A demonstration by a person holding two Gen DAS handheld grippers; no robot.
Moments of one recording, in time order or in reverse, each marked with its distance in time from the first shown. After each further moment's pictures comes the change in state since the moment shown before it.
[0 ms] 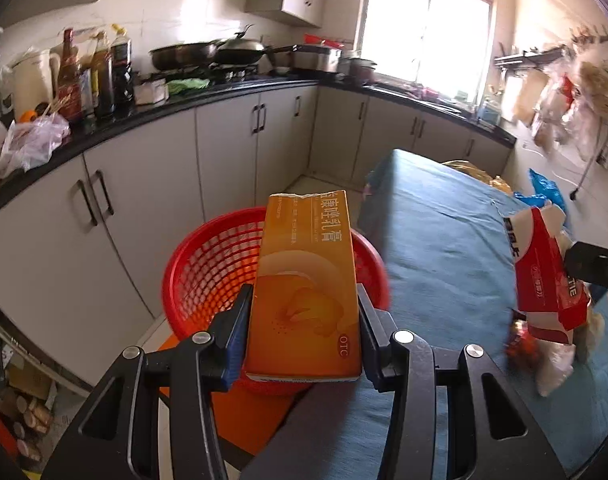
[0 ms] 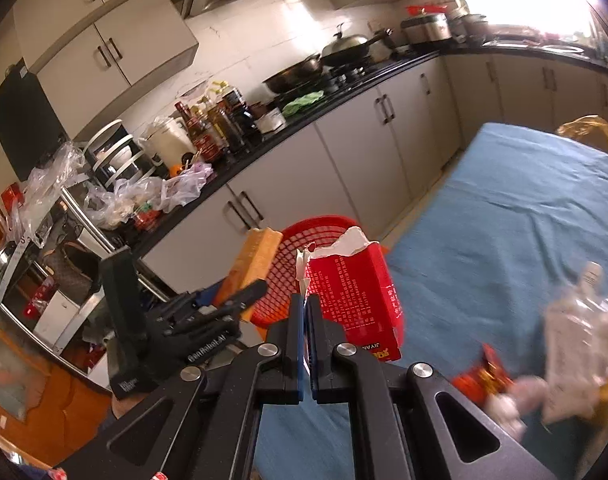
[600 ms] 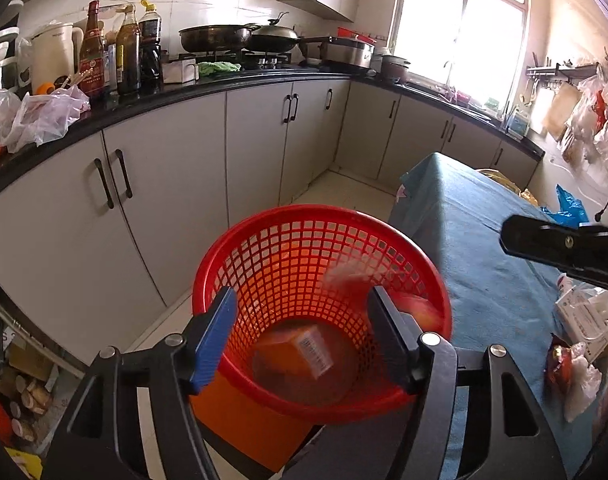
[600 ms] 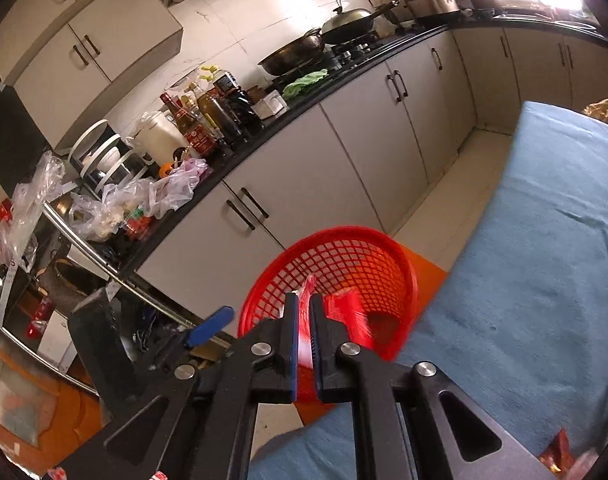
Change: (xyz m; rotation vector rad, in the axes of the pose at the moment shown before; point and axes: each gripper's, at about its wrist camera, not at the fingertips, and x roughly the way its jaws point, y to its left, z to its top) left arm 0.026 0.033 0.006 -0.076 0.020 0.057; right arm 0.073 -0.014 0.028 0.060 0.034 0.006
